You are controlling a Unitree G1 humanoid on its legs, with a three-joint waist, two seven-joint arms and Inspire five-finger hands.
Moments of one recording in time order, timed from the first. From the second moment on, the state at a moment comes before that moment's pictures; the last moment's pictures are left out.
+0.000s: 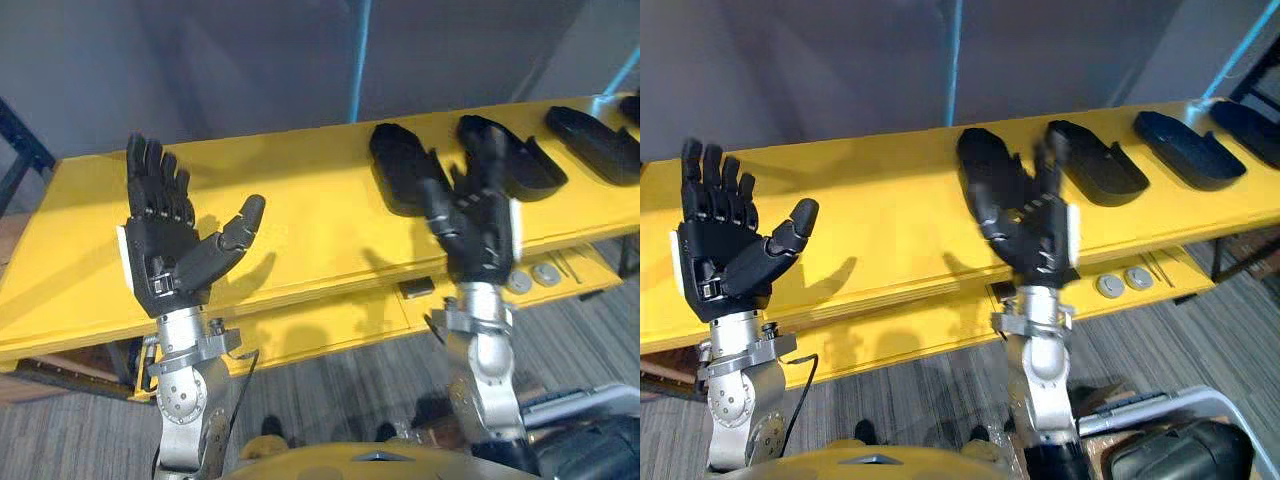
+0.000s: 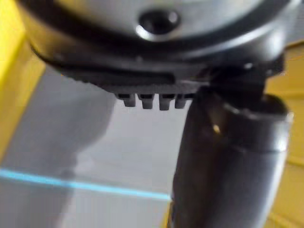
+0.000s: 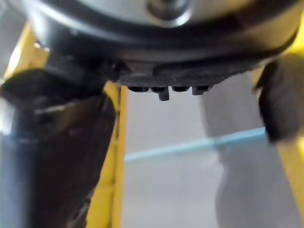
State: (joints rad) left arm 0.31 0.08 -0.14 -0.44 -0.32 -0.56 0.13; right arm 0.24 -0.06 0.02 -0.26 0.25 -0.45 -0.18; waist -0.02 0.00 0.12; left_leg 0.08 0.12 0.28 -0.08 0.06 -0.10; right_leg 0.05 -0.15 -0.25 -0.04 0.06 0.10
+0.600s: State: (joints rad) left arm 0.09 0.14 -0.50 -0.23 -0.36 -0.47 0.05; right arm 0.59 -0.09 -0.17 -0.22 0.21 -0.43 -0.34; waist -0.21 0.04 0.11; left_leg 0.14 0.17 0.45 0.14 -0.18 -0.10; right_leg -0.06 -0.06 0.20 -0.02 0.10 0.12
